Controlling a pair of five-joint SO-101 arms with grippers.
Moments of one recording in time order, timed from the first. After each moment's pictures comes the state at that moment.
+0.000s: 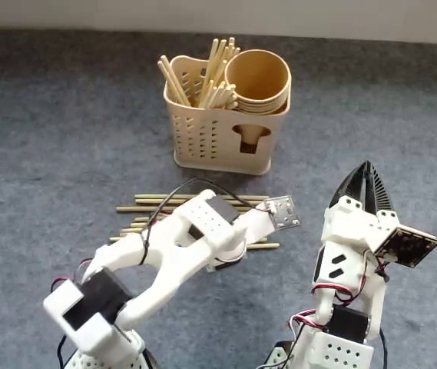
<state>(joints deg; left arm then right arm) 37.6 3.5 32.2 61.1 -21.7 11.8 -104.3 94.1 13.8 -7.2</state>
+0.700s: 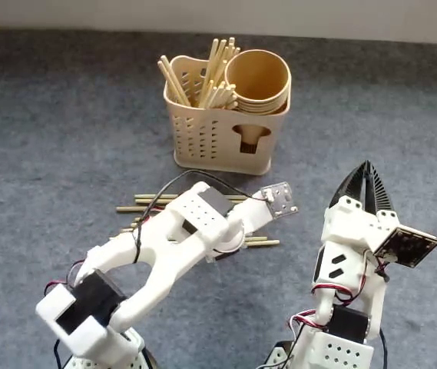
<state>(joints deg) 35.4 1.3 31.1 60.8 -21.7 11.8 -104.3 94.1 13.8 -7.2</state>
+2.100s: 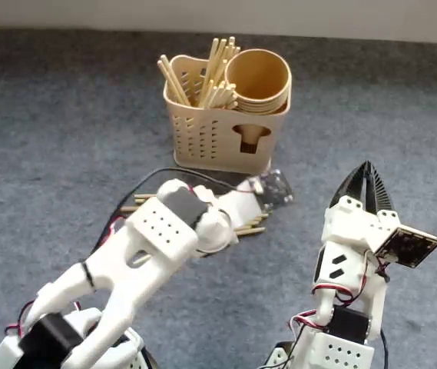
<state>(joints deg) 33.5 -21.1 32.7 70.1 -21.8 11.8 -104.3 94.1 13.8 -7.2</state>
